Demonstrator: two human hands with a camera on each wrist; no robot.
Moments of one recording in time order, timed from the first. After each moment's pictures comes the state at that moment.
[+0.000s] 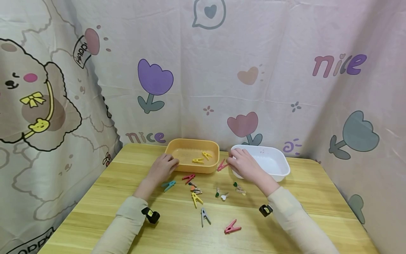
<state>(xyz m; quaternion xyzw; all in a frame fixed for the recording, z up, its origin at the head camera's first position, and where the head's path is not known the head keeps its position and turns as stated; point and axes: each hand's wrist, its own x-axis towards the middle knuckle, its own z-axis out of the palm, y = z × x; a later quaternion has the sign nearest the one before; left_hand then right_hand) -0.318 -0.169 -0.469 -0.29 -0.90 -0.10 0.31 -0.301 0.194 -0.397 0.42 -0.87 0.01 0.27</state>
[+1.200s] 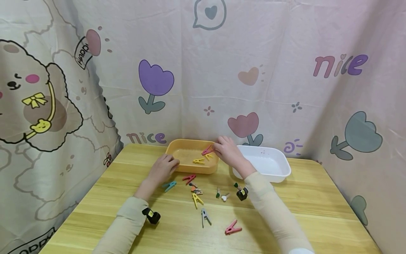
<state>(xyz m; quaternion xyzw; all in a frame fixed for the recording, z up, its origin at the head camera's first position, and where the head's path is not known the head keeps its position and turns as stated) -0.319 -0.170 -0.470 -0.29 -0.90 -0.10 0.31 -0.357 0.139 -0.393 0.38 -0.88 0.07 0.28</state>
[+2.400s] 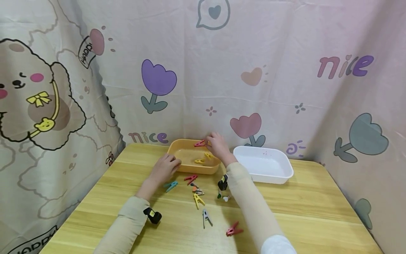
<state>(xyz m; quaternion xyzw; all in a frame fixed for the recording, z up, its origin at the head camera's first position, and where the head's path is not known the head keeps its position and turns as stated) -0.317 -0.170 -0.468 -0.29 -0.90 -0.10 0.30 -0.407 0.088 -0.413 0.29 -0.93 0.16 0.19</state>
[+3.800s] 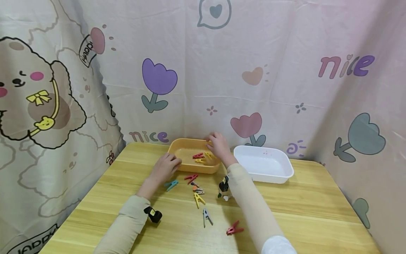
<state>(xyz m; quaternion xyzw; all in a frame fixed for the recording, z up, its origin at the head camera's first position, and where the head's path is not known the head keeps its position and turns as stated) -0.320 -0.170 -0.471 -0.30 -0.90 -0.10 0.32 -0.406 0.088 -0.418 0.23 -0.93 0.22 0.17</state>
